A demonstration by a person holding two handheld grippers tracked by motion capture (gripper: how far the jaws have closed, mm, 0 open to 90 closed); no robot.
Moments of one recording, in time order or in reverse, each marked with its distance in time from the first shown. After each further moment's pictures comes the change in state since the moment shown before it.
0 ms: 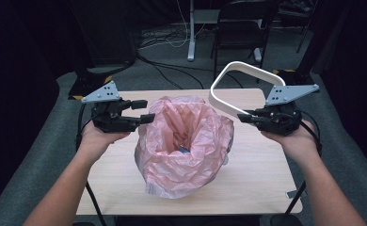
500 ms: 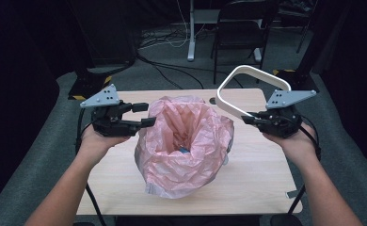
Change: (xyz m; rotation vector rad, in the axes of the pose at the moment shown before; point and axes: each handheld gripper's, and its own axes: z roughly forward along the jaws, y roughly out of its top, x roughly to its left) left arm -0.011 0.000 -0.004 -0.015 -0.014 0.026; right arm -0.006 -0.021 0.007 0.036 -0.081 0.018
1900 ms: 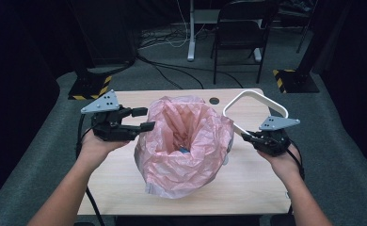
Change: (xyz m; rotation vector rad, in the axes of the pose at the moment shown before) left arm 0.000 -0.015 0.001 0.006 0.003 -0.011; right arm 0.001 -0.086 0.050 0.026 -0.072 0.120
